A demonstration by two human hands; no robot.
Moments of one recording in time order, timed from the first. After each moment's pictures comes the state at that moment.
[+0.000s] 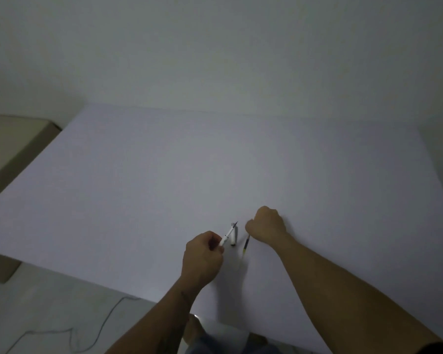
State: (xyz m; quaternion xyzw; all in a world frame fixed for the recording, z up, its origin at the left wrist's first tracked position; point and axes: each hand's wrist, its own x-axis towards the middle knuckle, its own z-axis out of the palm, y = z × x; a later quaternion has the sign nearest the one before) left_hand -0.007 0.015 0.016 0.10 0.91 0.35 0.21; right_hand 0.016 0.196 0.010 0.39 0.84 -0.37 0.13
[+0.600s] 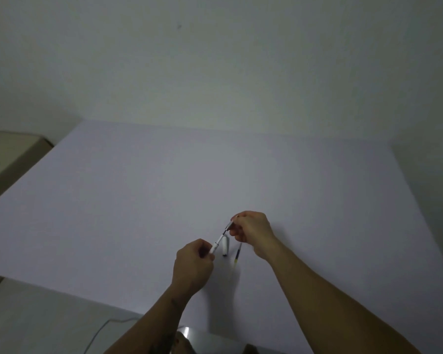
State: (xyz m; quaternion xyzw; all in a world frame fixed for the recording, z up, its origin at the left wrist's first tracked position) left_hand -0.008 0.013 0.022 0.11 0.91 0.36 0.20; right_hand 0.025 0.182 0.048 0.41 0.57 -0.71 -0.02
